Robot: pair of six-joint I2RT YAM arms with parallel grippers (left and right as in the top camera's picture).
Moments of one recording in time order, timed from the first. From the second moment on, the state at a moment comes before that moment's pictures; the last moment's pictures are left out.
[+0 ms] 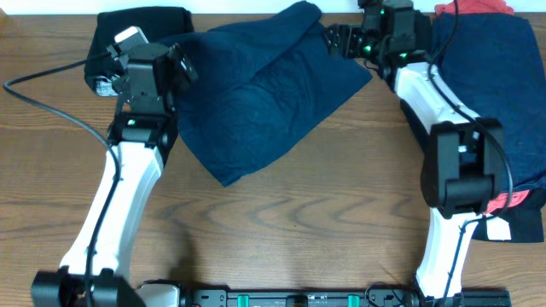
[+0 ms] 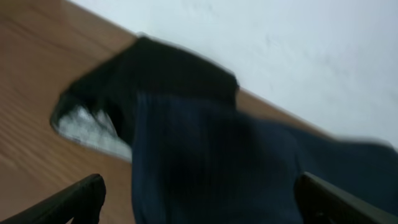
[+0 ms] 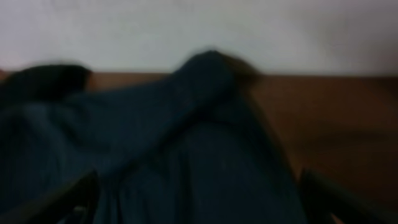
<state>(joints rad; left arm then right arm) -0.09 1.45 1.14 -0.26 -0.31 -0.48 0.13 2.20 1.70 -0.12 -0.40 0.22</state>
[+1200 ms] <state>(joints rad) -0.34 1.58 1.05 -0.89 0.04 -0.39 0.08 2.07 1.70 -0.51 -0.21 -0.20</state>
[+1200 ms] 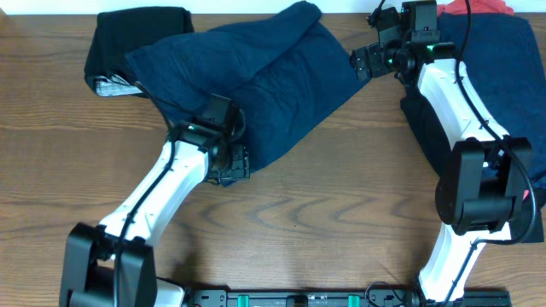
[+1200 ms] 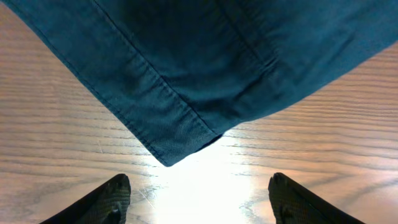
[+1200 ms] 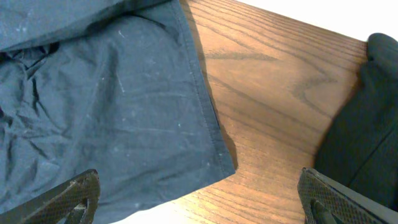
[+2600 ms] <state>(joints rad) -0.37 1.78 1.05 -0.82 -0.03 -0.44 0.08 2.22 1.70 -0.45 -0.21 -0.18</state>
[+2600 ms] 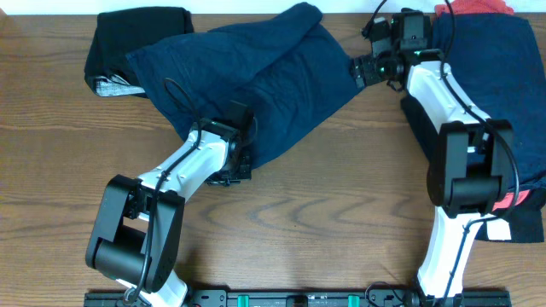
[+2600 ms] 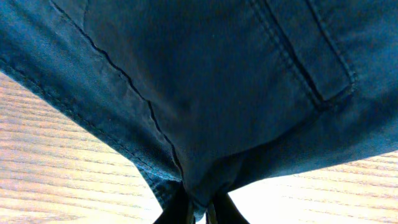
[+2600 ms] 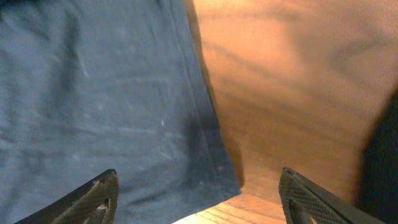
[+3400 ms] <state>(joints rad) -0.37 1.78 1.05 -0.80 -0.03 -0.44 0.09 2.31 1.70 -0.48 -0.21 -0.12</state>
